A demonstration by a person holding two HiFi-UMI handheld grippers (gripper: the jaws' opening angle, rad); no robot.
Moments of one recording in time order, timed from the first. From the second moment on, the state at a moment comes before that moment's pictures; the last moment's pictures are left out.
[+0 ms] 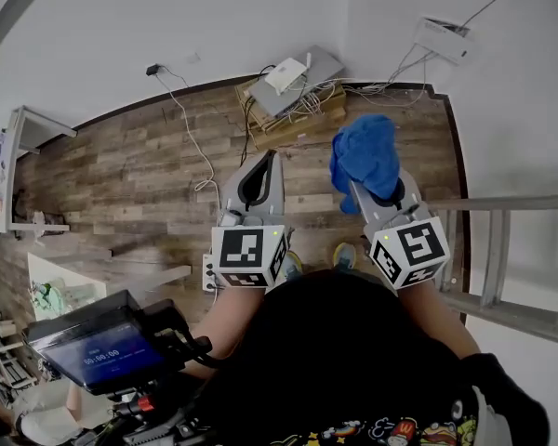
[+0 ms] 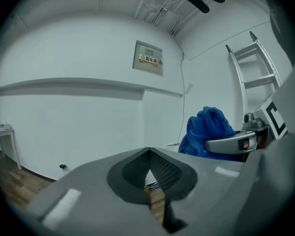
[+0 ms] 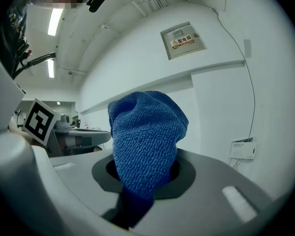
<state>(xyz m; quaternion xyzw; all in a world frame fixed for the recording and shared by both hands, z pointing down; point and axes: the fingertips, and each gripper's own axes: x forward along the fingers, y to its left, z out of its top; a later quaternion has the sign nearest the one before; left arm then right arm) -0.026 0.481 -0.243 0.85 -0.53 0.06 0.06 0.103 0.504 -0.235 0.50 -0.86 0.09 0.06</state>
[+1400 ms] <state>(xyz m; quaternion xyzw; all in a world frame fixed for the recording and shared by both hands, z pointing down) -0.083 0.023 -0.089 0.84 -0.51 0.13 0.15 0.017 0.007 -0.068 0.41 -0.89 0.13 0.15</state>
